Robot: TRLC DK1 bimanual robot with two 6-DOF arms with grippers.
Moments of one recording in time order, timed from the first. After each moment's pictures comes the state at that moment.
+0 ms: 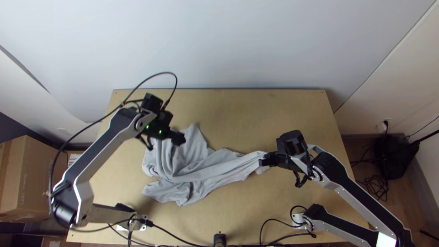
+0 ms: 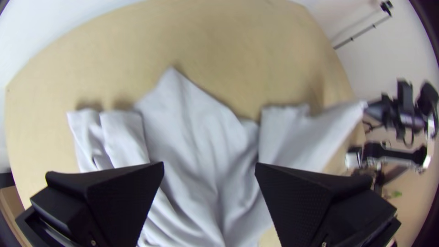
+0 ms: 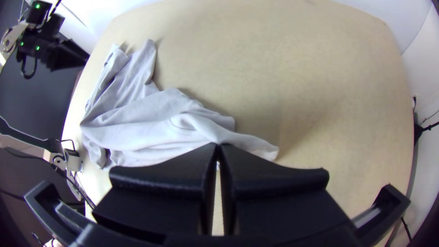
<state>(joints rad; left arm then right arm) -0.35 1.54 1.44 -1.03 0.25 -0.02 0.66 1.05 0.95 -0.83 -0.03 0.46</state>
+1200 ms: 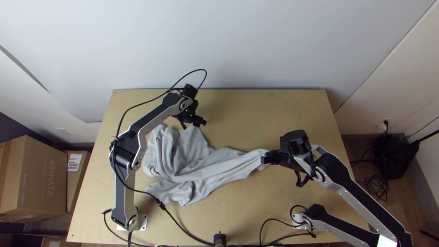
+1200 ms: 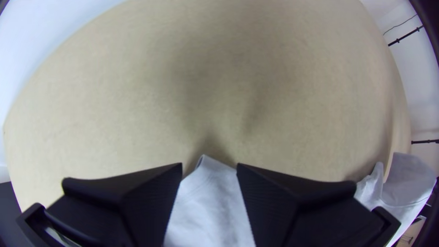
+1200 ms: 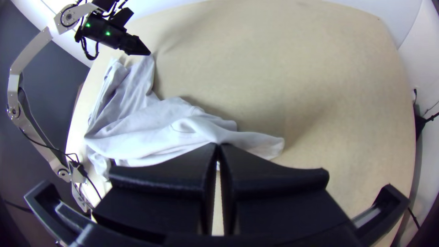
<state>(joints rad) -0.42 2.16 1.88 -0.90 0.02 -0.05 0.63 1.02 0.94 -0.79 -0.03 0.50</state>
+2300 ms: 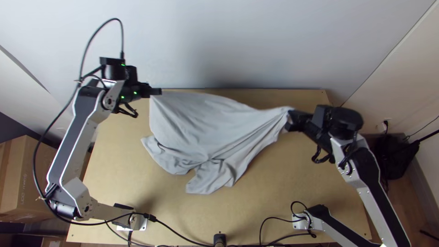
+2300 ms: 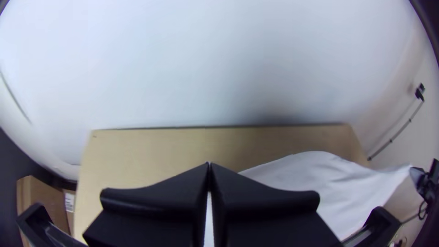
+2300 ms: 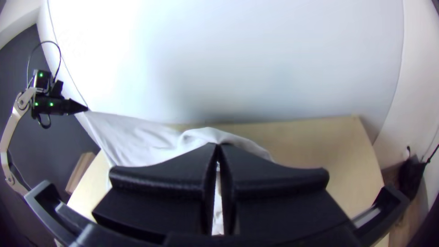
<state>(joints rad) -0.18 1.53 1.82 -0.88 -0.05 -0.15 0.31 1.00 1.14 -0.45 -0.08 0.27</state>
